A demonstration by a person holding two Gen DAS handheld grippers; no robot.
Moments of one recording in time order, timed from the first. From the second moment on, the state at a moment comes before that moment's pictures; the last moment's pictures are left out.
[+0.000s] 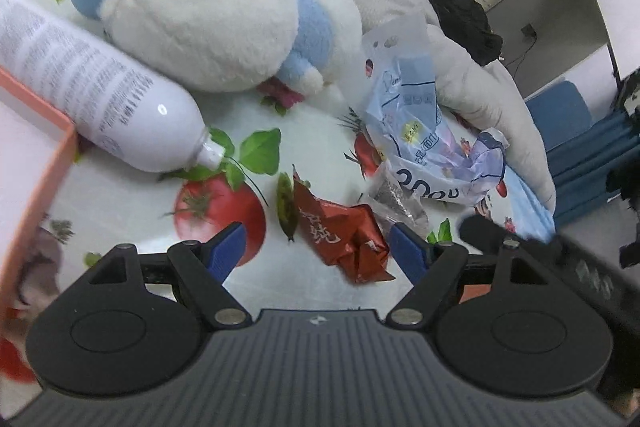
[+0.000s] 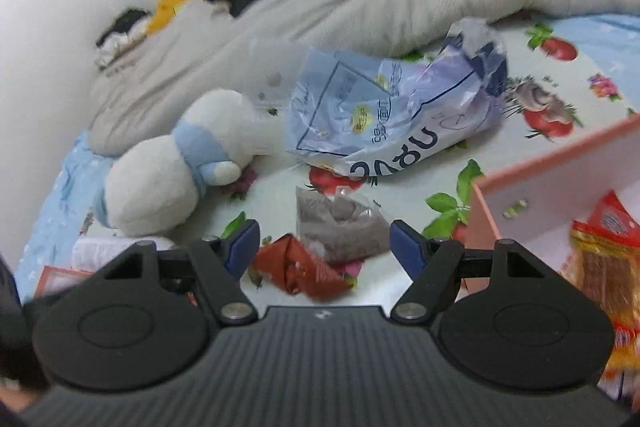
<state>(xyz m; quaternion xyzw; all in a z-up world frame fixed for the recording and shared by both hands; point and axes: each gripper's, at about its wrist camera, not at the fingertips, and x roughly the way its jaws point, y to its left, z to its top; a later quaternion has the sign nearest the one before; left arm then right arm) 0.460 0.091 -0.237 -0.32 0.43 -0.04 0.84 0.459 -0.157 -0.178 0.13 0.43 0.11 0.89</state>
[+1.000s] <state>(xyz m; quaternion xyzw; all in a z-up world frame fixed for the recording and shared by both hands) 0.490 0.044 -0.276 -0.31 0.42 -0.05 0.85 0.557 -0.130 -0.227 0.04 0.57 0.13 0.81</state>
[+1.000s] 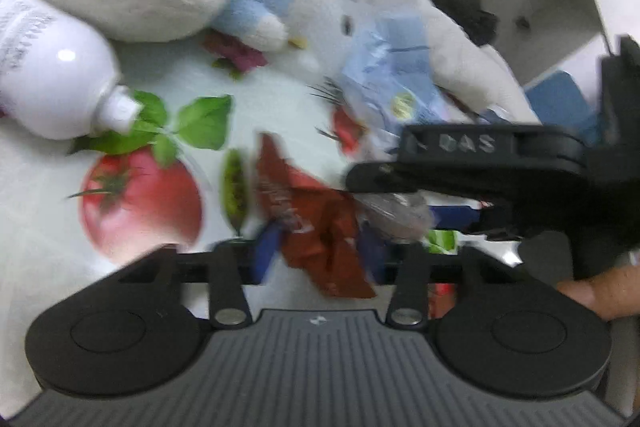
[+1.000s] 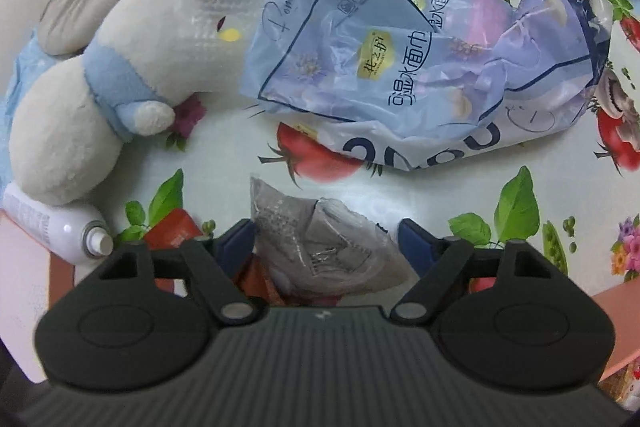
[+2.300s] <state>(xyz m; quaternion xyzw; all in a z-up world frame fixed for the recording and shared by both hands) 0.396 0.072 -0.239 -0.28 0.42 -0.10 0.86 0.328 -0.142 -0.206 -0.01 0.46 0.16 0.87</state>
